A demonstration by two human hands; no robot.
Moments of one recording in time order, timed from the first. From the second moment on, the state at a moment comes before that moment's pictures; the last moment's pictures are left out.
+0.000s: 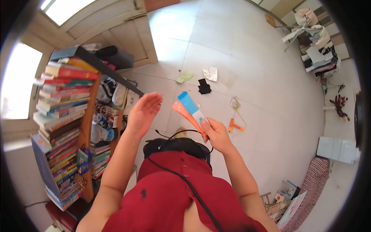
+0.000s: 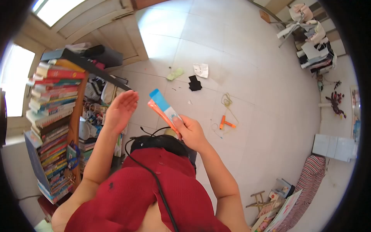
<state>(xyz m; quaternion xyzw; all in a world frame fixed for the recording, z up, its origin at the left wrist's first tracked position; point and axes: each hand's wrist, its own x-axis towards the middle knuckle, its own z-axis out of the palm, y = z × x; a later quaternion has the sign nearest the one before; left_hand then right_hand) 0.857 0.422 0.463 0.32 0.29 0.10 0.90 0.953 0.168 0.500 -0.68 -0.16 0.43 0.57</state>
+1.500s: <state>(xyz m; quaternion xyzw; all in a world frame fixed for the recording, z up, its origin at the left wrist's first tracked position) 2.016 0.729 0.510 0.28 0.18 -0.08 0.94 2.070 0.468 0.456 -0.89 -0.26 0.11 0.36</state>
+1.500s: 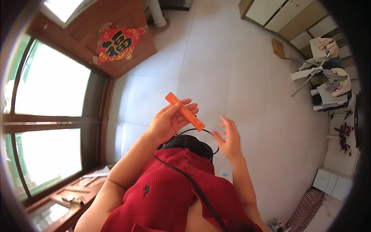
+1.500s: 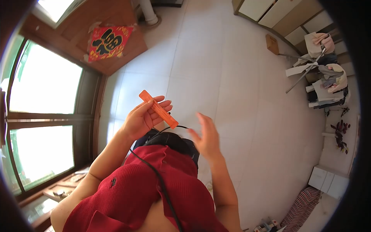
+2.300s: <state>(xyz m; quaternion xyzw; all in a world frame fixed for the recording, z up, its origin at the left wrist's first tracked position) 2.771 0.917 0.512 0.42 0.16 -0.17 0.88 2.781 0.732 0.525 -0.65 -0.03 0.36 0.67</state>
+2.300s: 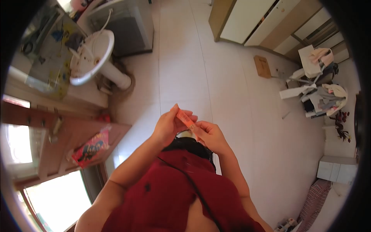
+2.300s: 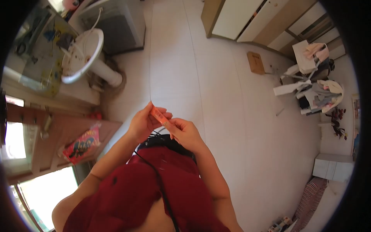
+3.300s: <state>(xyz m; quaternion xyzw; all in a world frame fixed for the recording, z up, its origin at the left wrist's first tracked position) 3.857 1.190 0.552 0.63 -0.04 -0.20 0.75 3.863 0.990 0.529 -0.67 -0.09 0.34 0.66</state>
